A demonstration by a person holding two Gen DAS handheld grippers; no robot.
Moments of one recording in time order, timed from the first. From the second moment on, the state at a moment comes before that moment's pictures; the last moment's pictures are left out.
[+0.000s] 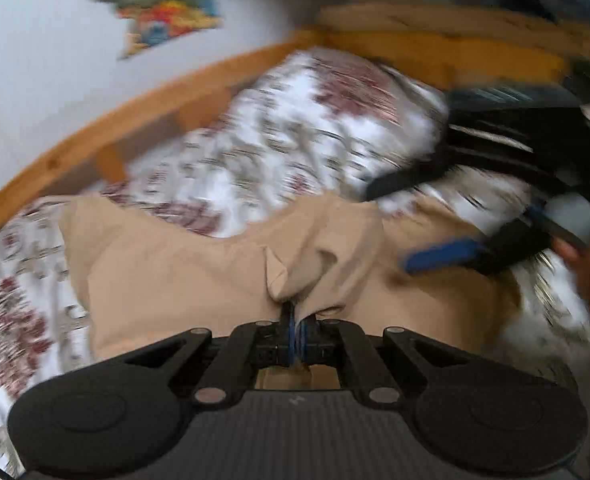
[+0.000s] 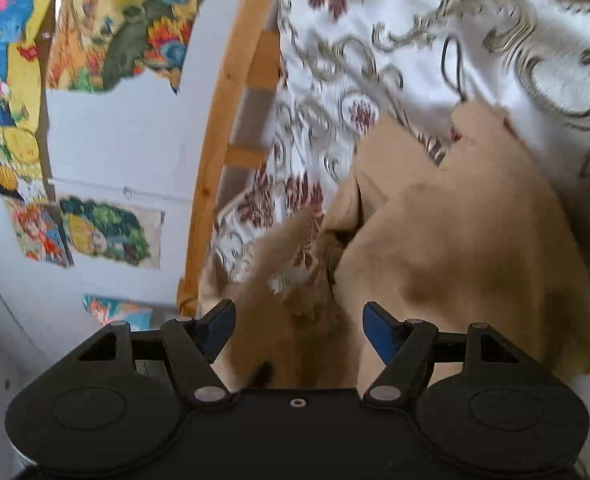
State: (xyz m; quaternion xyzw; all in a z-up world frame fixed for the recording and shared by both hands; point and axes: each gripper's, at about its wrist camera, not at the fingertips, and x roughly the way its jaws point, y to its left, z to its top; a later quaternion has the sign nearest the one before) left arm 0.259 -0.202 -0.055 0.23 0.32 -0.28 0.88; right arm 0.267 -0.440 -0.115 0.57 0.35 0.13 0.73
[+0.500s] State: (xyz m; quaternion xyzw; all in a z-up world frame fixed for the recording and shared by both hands) left arm 0.213 -0.242 -0.051 0.27 0.24 -0.38 0.85; right arm 0.252 -0.439 -0.051 0.39 0.26 0.08 0.88
